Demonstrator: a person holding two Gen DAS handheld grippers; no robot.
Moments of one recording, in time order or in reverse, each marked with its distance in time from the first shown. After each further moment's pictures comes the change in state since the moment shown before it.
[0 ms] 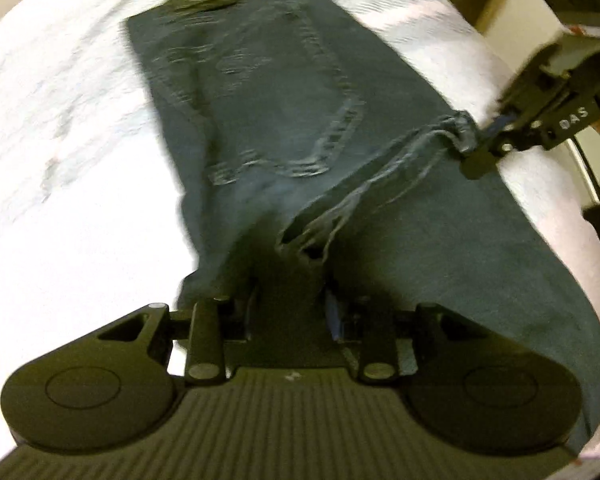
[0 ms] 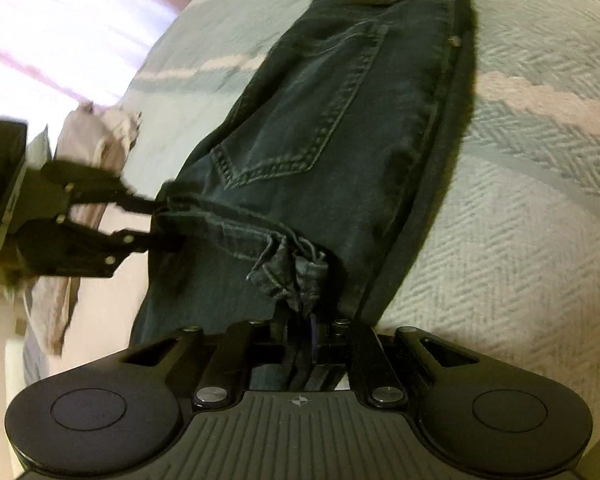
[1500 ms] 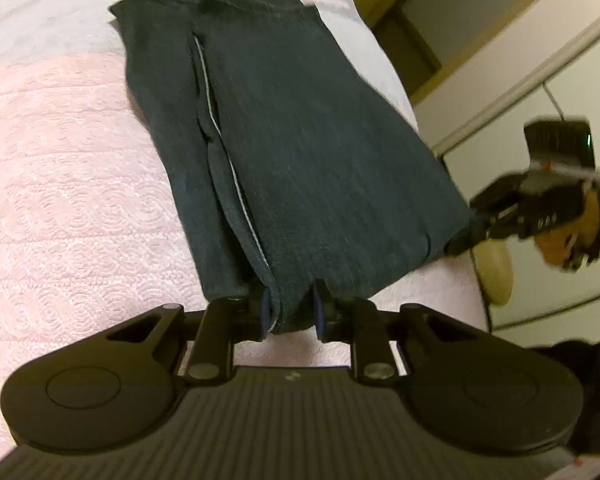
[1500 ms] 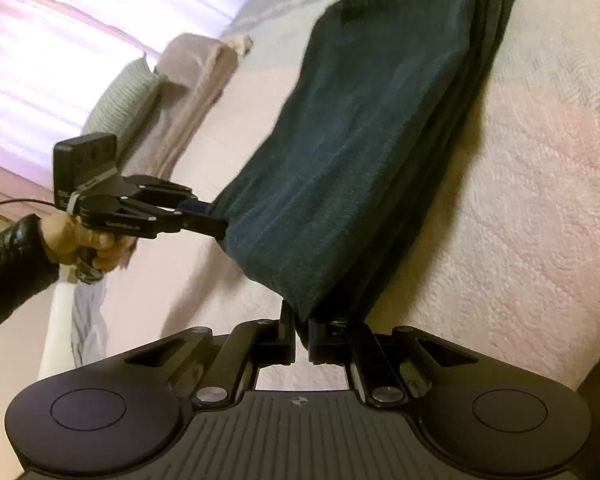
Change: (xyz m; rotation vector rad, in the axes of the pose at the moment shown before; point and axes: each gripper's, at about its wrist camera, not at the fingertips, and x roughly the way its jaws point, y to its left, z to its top) left arm -0.057 -0.092 -0.250 -0.297 -0.183 -0.369; right arm -0.030 0.088 -0.253 -0.069 0.044 0.174
